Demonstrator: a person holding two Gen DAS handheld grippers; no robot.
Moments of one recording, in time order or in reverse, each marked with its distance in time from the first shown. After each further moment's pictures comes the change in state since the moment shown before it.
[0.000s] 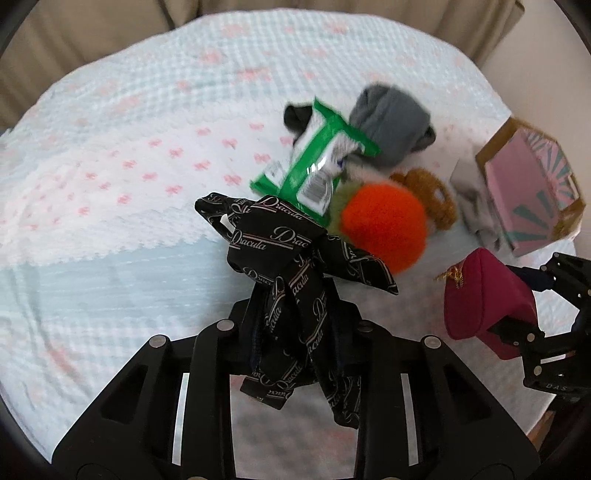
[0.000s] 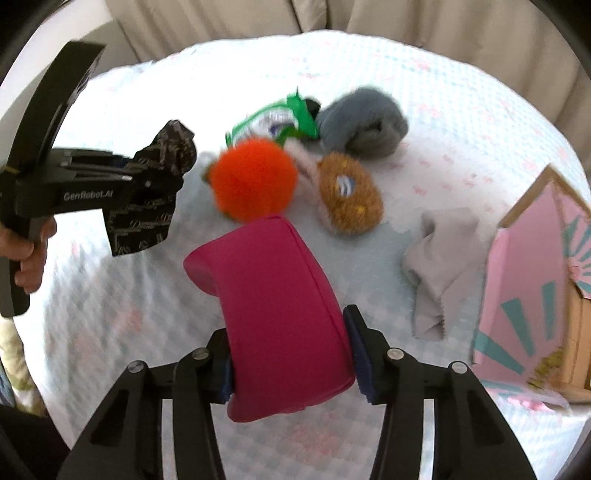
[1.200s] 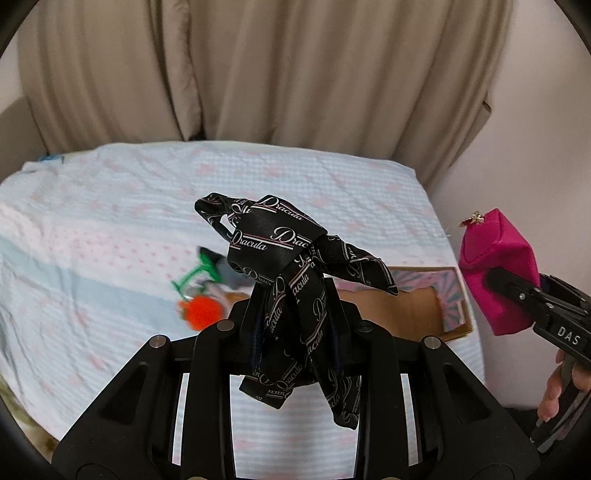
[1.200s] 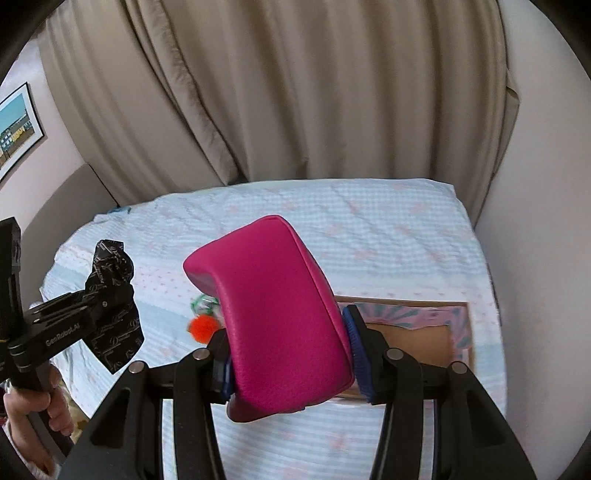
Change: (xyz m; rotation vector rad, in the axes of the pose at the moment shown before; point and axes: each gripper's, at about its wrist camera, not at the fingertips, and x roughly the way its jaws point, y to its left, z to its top) left arm -0.244 -0.252 0.071 -0.191 -0.294 0.054; right arm -0.315 -0.168 0.009 0.252 -0.313 -0.047
